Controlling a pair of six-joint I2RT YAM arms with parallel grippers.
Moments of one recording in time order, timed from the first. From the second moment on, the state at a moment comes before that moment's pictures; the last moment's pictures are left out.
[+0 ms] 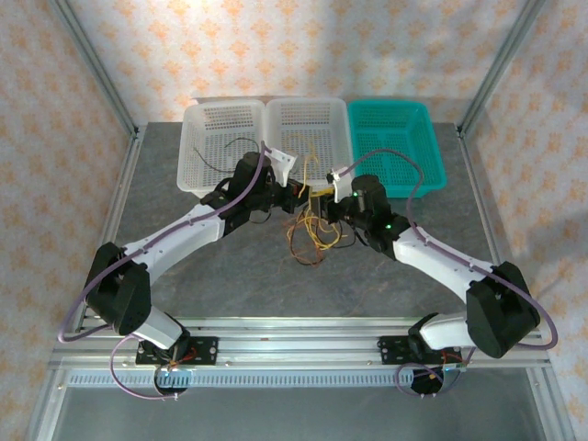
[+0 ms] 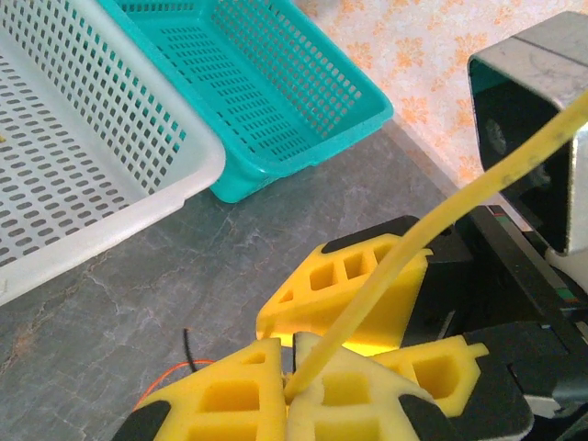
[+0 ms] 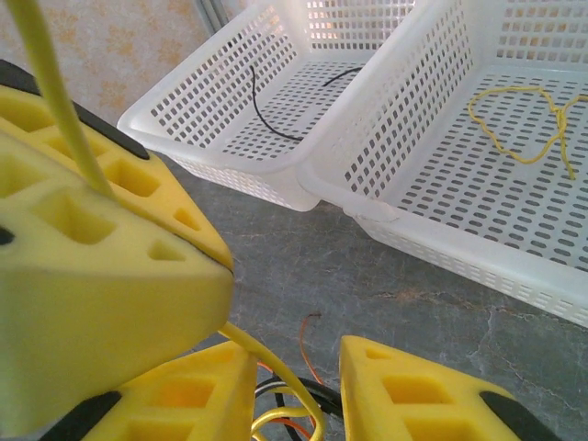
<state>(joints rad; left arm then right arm) -0.56 1.52 1.15 -0.09 0.39 -0.33 0.56 1.34 0.83 0.10 -0.24 0.20</state>
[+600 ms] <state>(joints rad) -0.56 1.53 1.19 -0.12 0.44 -0.33 0.56 1.34 0.83 0.15 -0.22 0.03</state>
